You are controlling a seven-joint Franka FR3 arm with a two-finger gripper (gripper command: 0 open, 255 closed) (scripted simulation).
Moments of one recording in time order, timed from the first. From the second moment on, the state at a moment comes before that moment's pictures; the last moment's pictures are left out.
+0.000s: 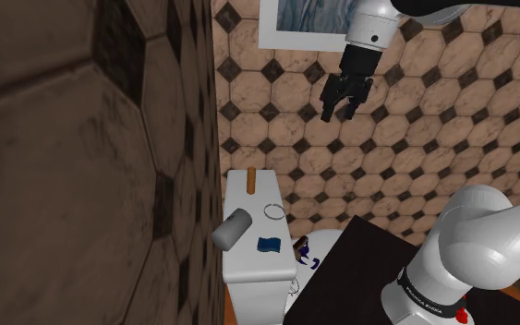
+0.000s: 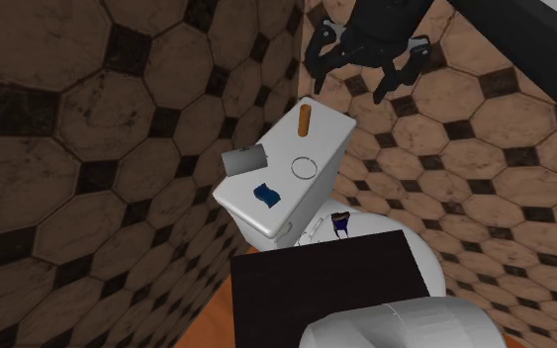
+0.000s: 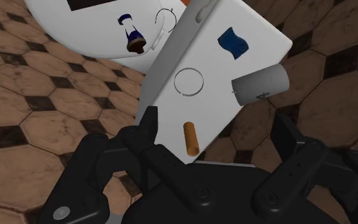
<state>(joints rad) -0.01 -0.74 -0.07 -2.28 0.09 1.61 0.17</state>
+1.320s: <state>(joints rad) 0.10 -0.46 0.07 -2.63 0.10 2.24 0.11</state>
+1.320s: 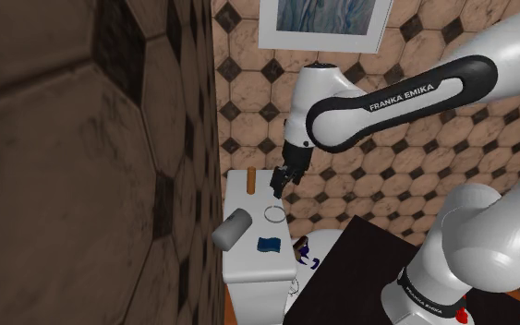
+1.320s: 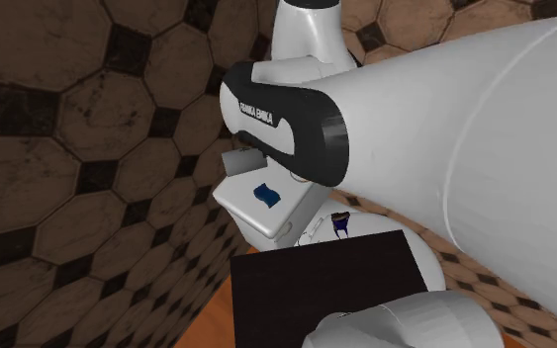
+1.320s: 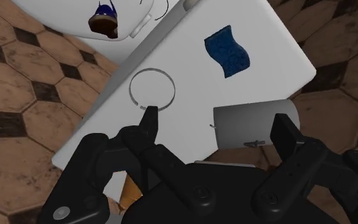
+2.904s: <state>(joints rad) 0.15 0.16 0.15 -2.61 -0.10 2.84 0.24</state>
